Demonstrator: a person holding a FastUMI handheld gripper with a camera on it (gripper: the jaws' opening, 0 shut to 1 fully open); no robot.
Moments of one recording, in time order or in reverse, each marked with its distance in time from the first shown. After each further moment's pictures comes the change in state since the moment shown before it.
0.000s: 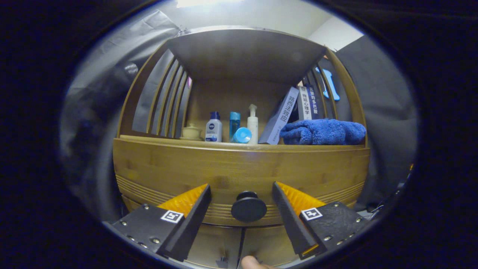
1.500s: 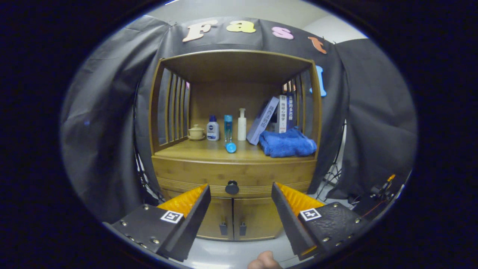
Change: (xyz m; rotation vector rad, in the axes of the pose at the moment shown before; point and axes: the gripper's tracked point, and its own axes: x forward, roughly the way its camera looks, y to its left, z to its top) arm -0.162 -0.035 0.147 -0.048 0.319 -0.059
